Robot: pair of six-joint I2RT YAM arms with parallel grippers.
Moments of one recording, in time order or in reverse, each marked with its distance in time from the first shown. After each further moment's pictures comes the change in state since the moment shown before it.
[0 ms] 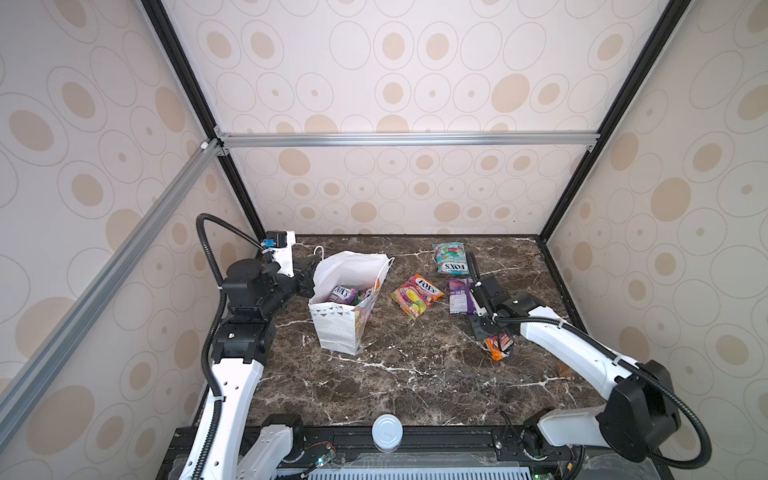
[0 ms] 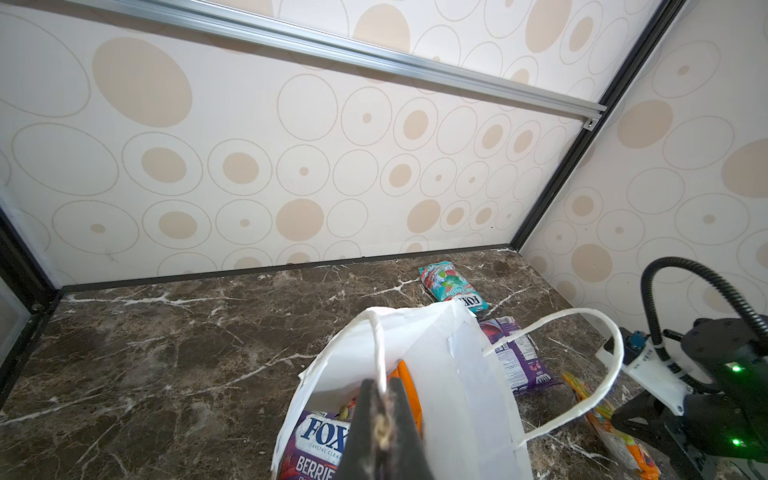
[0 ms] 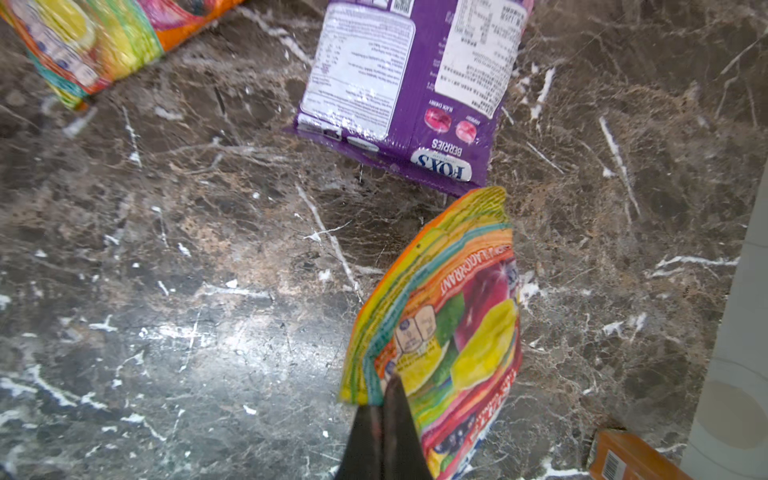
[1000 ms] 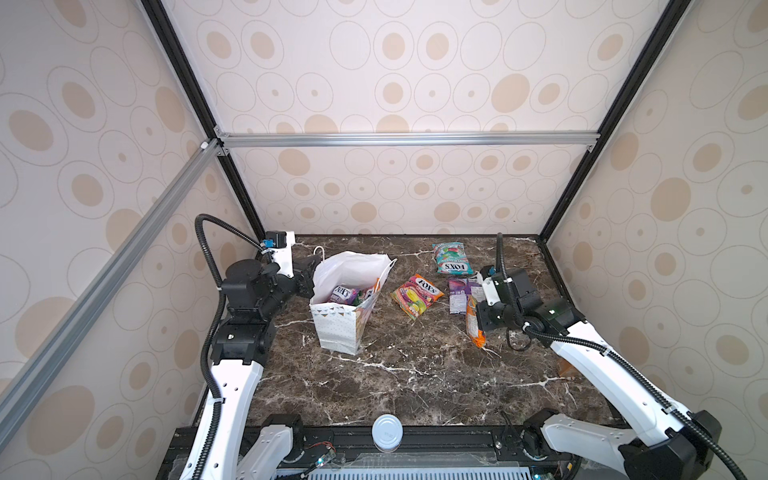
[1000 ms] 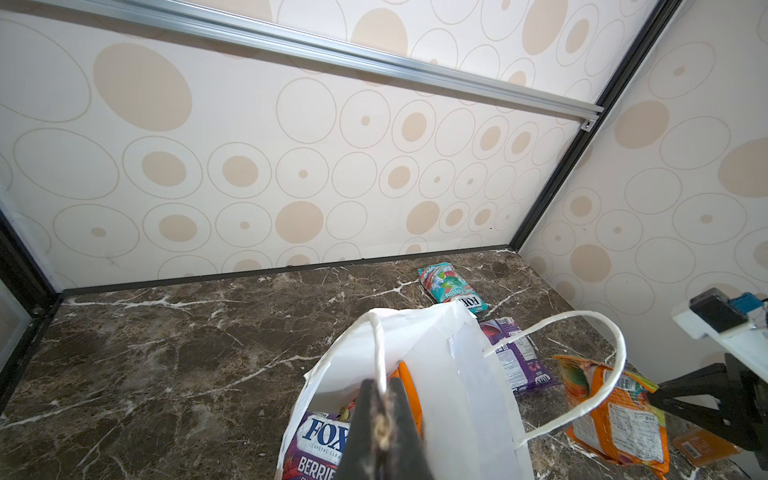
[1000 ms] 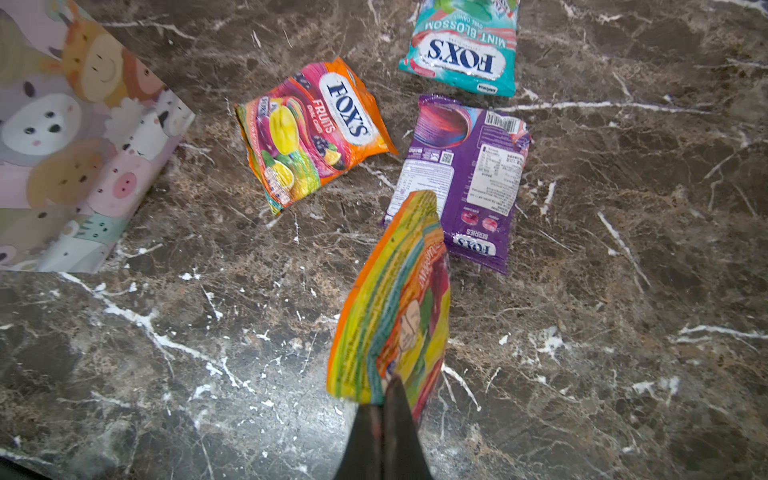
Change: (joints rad) left arm 0.002 -0.005 0.000 0.000 0.005 0.002; right arm 0.000 -0.190 0.091 0.020 -0.150 0.003
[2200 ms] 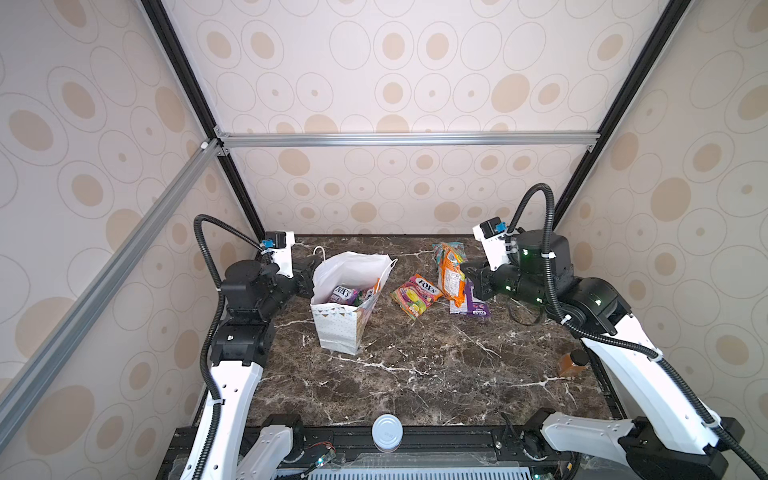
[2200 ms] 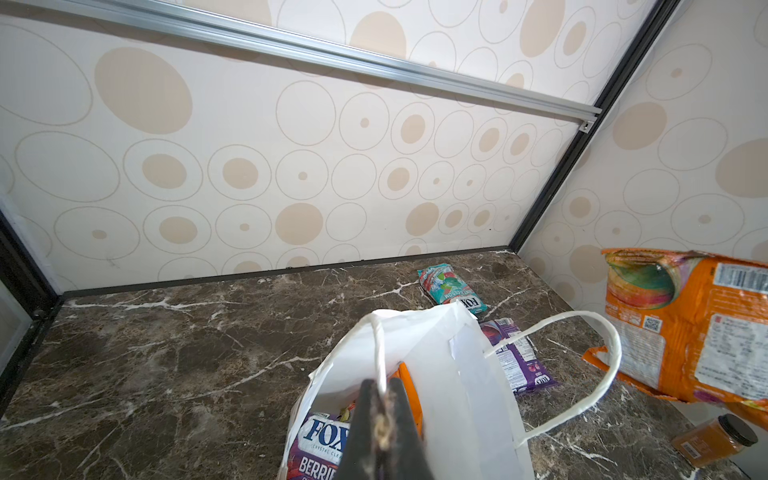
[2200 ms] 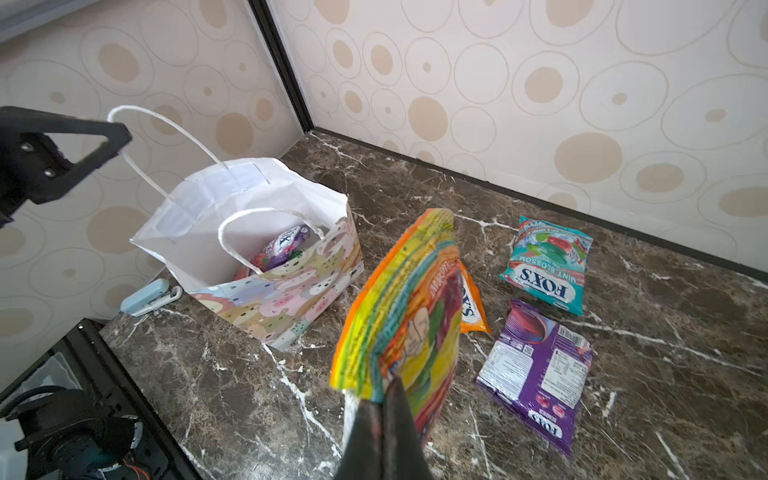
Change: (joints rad) left arm 0.000 -0.006 0.000 0.000 0.000 0.000; right arm 0.173 0.064 0.495 -0.007 -0.104 -0.048
